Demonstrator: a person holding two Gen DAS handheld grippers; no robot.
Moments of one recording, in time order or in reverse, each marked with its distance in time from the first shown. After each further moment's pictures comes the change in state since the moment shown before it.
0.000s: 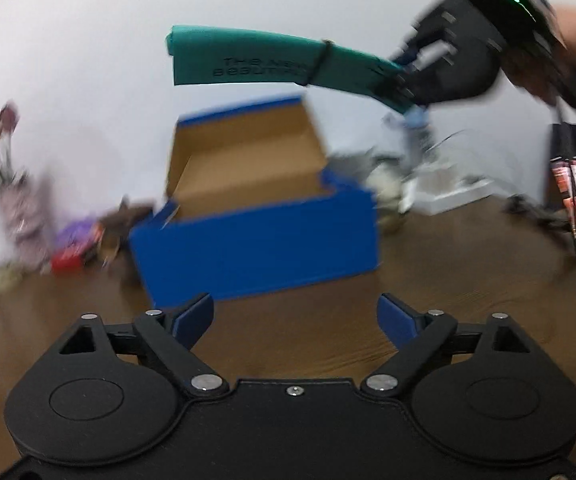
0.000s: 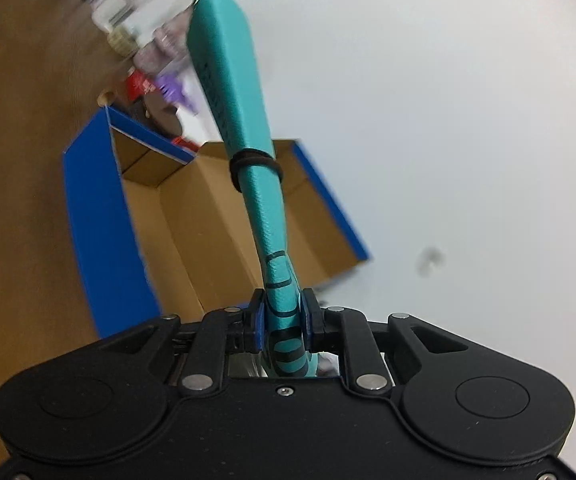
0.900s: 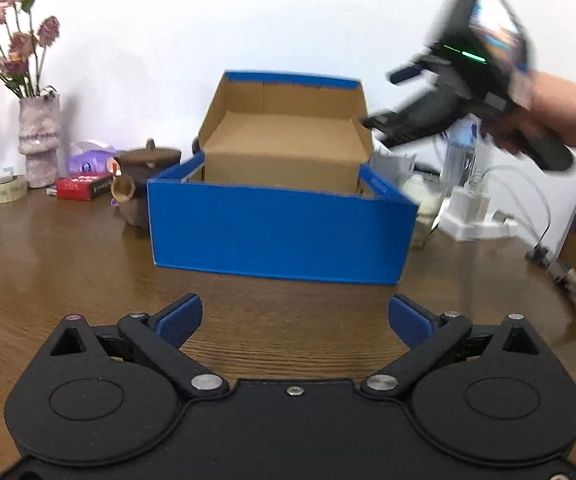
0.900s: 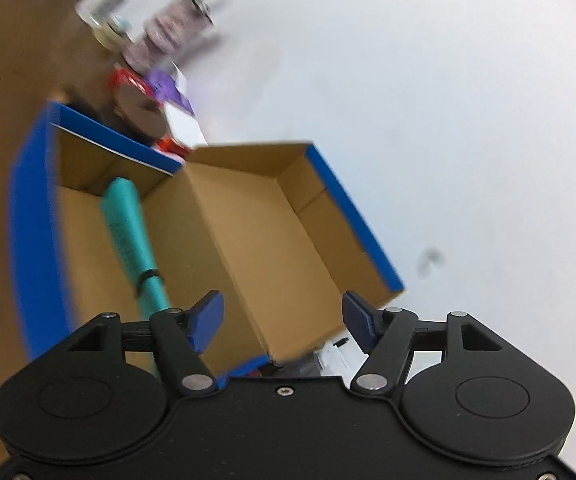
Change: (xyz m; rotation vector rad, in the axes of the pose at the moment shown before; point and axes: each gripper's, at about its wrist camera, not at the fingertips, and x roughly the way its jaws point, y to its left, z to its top) left arm 0.024 -0.005 0.029 -0.251 0.048 -0.001; right arm 0.021 0.009 0.071 0.065 -0.092 0.023
